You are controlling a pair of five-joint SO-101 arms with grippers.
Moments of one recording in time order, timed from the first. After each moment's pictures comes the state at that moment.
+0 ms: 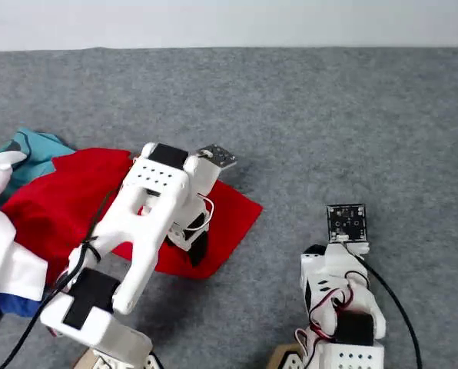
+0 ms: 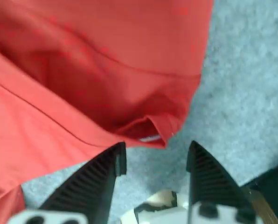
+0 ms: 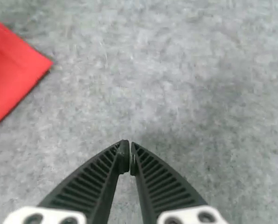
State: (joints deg) left arm 16.8 5.5 14.4 97.8 -8.0; right arm 0.6 -102.9 92.7 66.5 3.9
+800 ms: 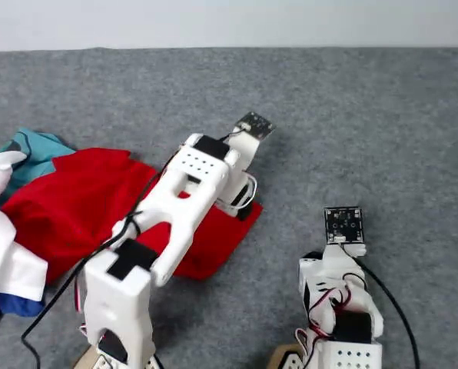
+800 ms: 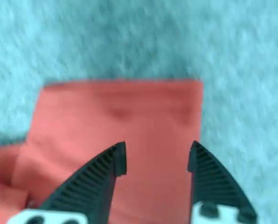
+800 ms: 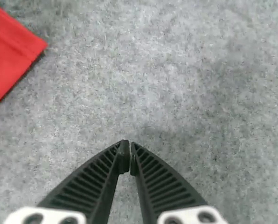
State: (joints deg) left arm 24.0 27.0 -7.2 77.6 0.7; right arm 0.7 -102.9 95.6 66.7 3.9
